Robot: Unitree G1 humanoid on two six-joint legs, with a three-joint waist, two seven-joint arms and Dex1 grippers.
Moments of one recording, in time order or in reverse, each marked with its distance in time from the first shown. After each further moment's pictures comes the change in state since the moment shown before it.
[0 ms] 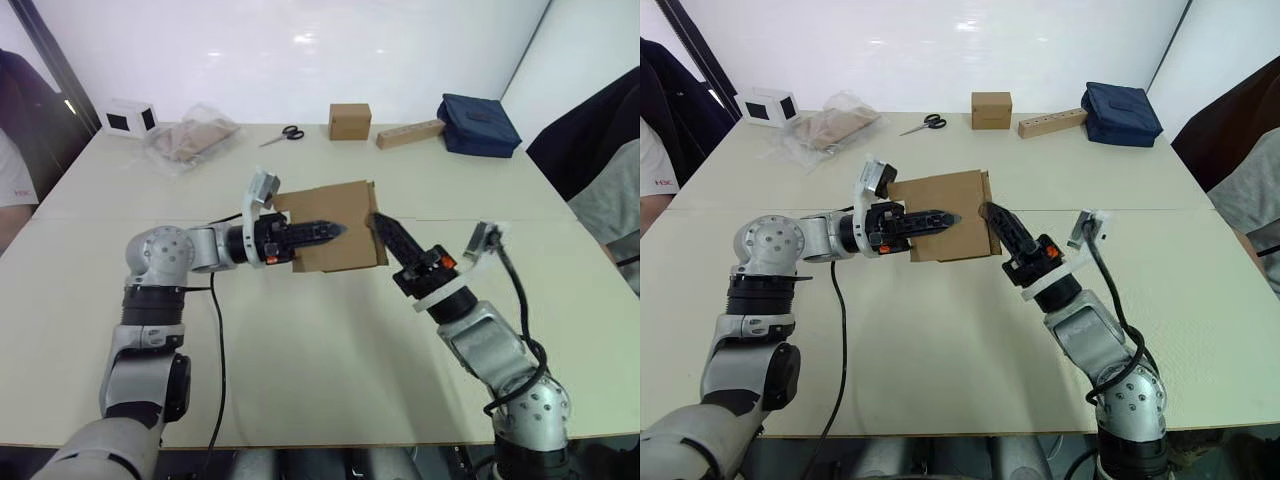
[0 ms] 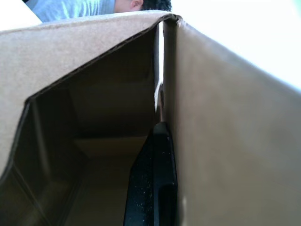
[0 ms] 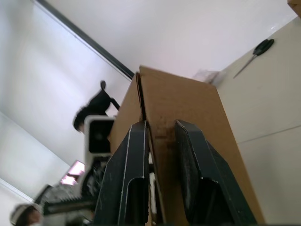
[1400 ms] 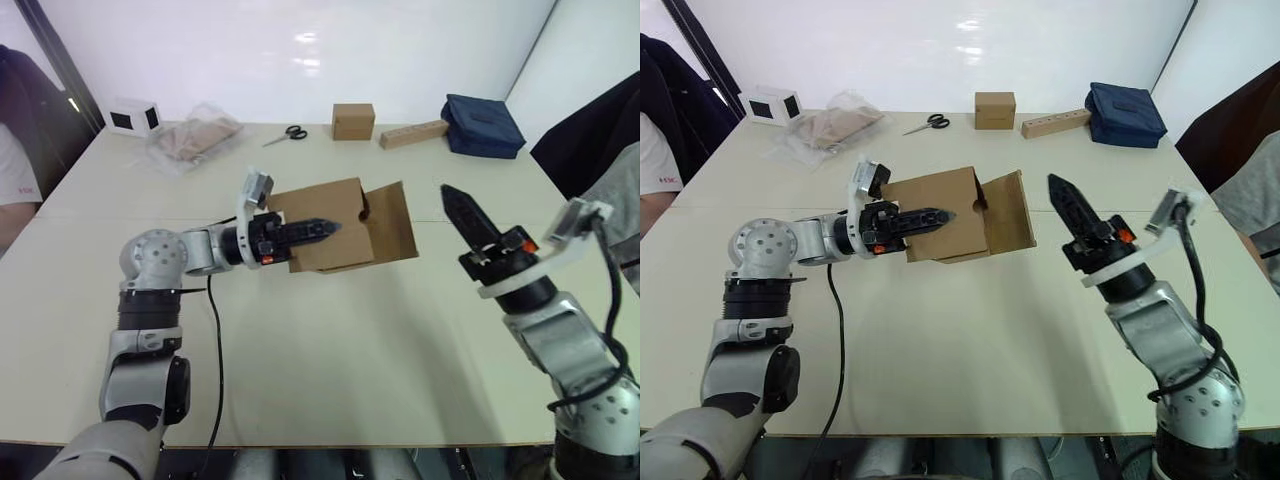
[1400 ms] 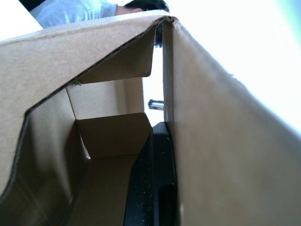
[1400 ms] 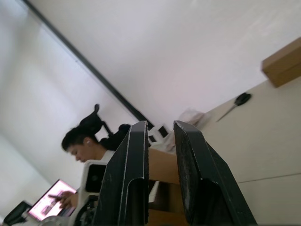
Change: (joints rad) left arm 0.020 0.006 0.056 -0.005 -0.061 0.047 0.045; right arm 0.073 -0.224 -0.252 -0.004 0.116 -0.026 0.069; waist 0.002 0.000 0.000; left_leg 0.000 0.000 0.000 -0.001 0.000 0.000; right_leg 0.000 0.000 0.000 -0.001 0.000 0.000
